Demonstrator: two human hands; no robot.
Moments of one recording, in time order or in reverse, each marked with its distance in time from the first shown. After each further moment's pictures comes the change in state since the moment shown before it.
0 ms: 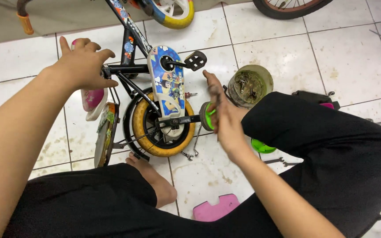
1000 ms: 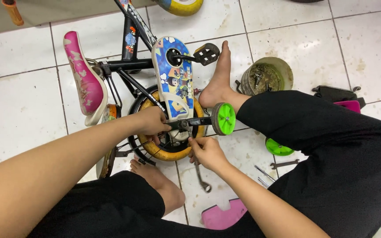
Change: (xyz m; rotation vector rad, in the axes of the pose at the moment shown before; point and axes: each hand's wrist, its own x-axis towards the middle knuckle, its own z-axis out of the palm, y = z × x) left_hand -0.013 0.149 0.053 -1.053 -0.841 -0.133; right_hand 0.009 0.112 0.059 -0.411 -0.297 0.237
